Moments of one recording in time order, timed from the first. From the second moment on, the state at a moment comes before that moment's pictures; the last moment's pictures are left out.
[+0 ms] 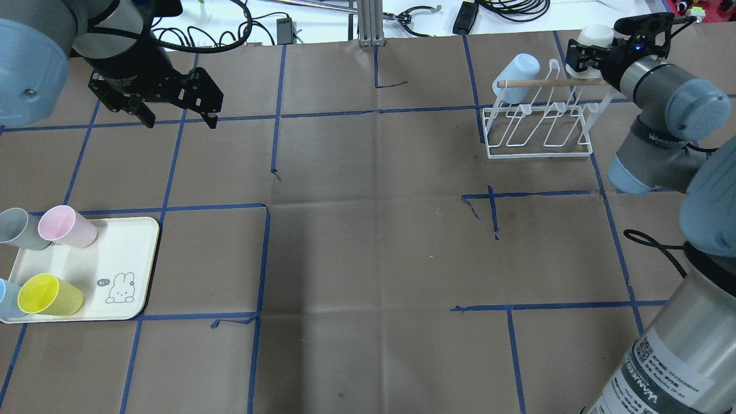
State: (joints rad) left arm -1.53 -1.61 -1.55 -1.48 1.60 0.09; right arm 1.17 -0.94 1.82 -3.55 -1.11 -0.24
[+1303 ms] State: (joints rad) left arm -1.53 -1.61 -1.55 -1.47 1.57 0.05; right arm 1.21 -1.36 1.83 -2.97 -1.25 -0.24
